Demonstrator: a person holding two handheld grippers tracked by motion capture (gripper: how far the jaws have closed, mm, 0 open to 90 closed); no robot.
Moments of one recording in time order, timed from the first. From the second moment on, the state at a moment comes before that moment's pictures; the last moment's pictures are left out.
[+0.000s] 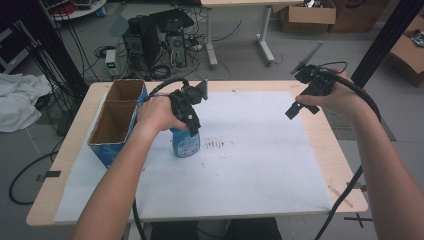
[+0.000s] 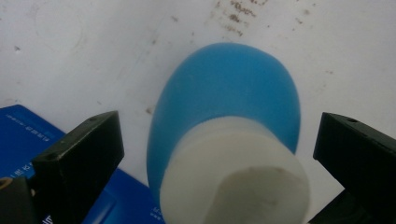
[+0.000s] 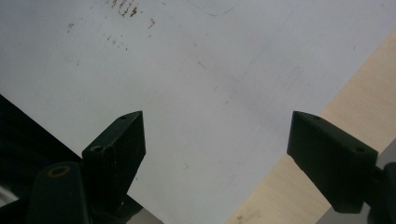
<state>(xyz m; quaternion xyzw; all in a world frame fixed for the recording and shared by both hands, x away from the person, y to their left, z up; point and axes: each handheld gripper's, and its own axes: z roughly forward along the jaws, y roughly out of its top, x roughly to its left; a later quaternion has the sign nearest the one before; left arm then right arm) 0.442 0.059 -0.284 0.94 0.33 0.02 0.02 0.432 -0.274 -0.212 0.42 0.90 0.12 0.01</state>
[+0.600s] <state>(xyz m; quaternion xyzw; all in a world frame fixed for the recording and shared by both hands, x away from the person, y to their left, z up) 0.442 0.059 -0.293 0.95 0.33 0.01 0.02 0.431 -0.276 -0.214 0.42 0.90 0.12 0.01</state>
